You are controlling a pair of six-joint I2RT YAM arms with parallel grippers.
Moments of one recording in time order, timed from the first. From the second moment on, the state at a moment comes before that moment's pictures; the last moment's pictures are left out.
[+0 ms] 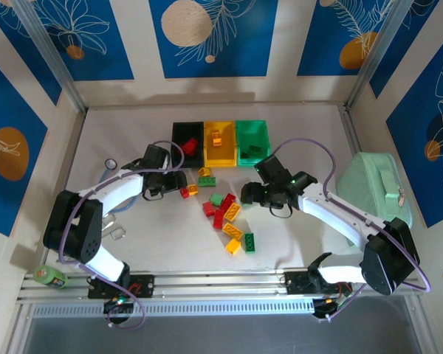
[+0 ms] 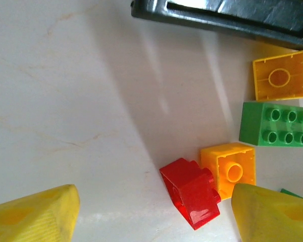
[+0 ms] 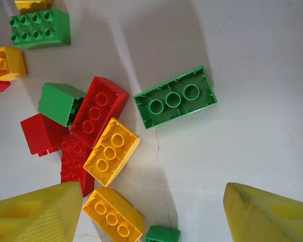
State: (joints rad) left arm -0.36 1.56 0.91 -0.43 0.13 -0.55; right arm 0.63 1.28 0.91 -0.72 -0.03 0.70
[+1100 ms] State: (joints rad) left arm -0.42 1.62 0.87 -0.32 0.13 -0.68; right arm 0.64 1.28 0.91 -0.72 -0.02 0.70
